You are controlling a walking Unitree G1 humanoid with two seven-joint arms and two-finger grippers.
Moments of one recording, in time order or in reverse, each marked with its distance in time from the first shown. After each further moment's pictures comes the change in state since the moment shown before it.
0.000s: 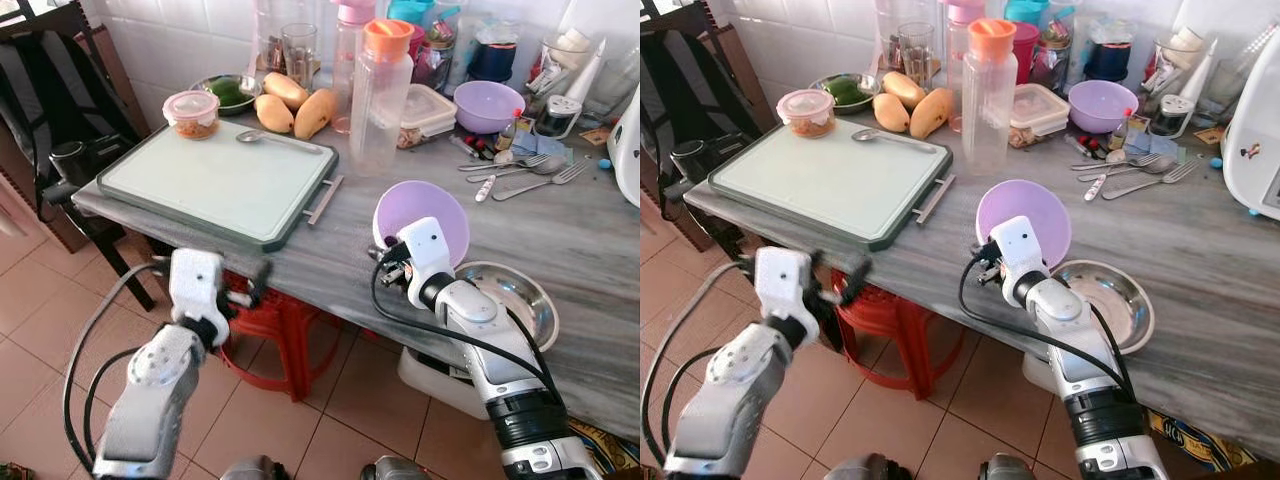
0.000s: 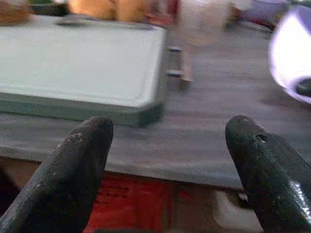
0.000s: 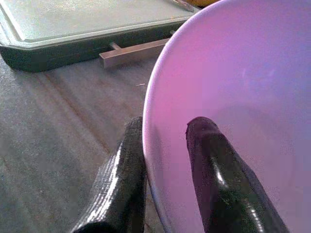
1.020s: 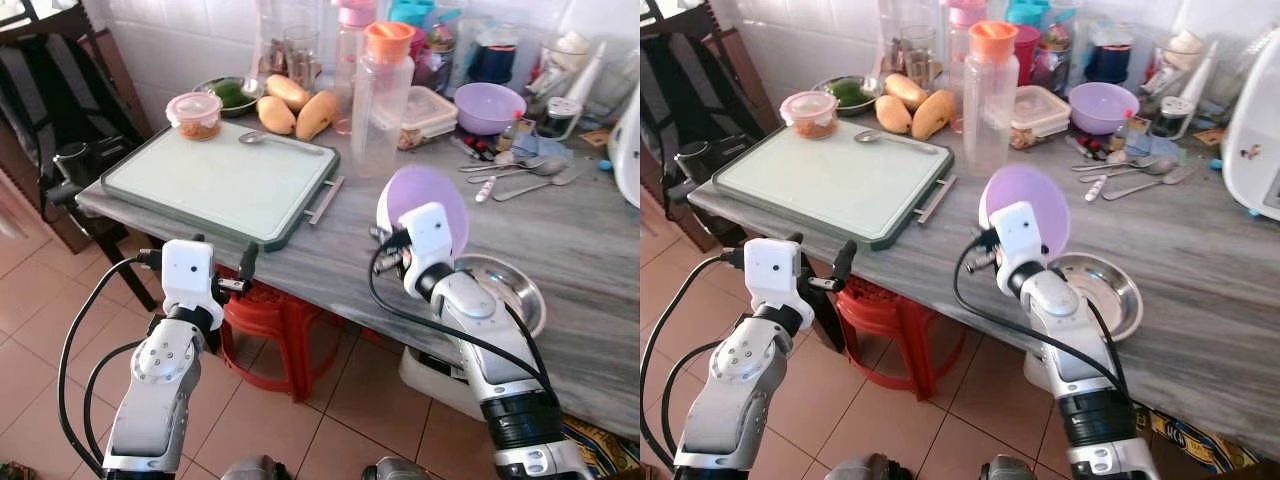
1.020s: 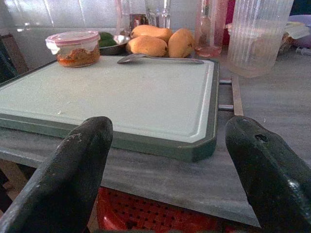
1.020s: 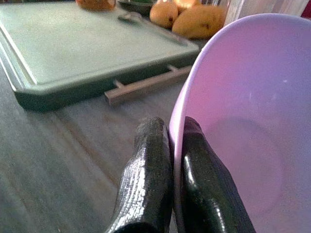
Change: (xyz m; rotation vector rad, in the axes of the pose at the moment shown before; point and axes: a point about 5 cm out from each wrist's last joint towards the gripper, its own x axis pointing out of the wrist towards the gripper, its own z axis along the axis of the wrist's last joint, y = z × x) left arm 0.005 0.009 0.014 0.084 -0.108 0.227; right arm -0.001 0.004 0.016 0.032 -0.078 -0.030
